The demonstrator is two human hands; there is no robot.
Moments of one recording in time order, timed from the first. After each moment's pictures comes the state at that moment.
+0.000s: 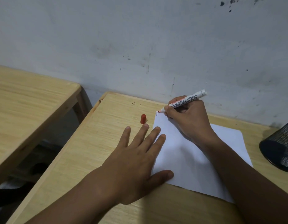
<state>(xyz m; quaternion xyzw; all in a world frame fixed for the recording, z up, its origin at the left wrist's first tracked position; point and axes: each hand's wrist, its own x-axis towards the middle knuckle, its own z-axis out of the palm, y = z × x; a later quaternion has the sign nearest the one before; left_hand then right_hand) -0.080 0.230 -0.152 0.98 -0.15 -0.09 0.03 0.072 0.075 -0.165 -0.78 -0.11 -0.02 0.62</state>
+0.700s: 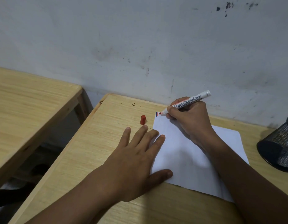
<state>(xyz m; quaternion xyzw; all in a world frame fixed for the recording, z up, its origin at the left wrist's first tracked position) -0.082 0.230 -0.147 0.98 -0.15 -0.09 0.05 0.066 0.073 -0.154 -0.73 -0.07 0.01 0.68</state>
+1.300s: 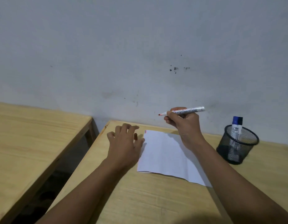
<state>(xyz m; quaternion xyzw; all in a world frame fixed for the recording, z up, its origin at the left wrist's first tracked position) -0.061 0.229 -0.134 0.97 0.04 0.20 0.16 0.012 0.037 -0.073 -0.60 -0.07 -0.05 0.79</state>
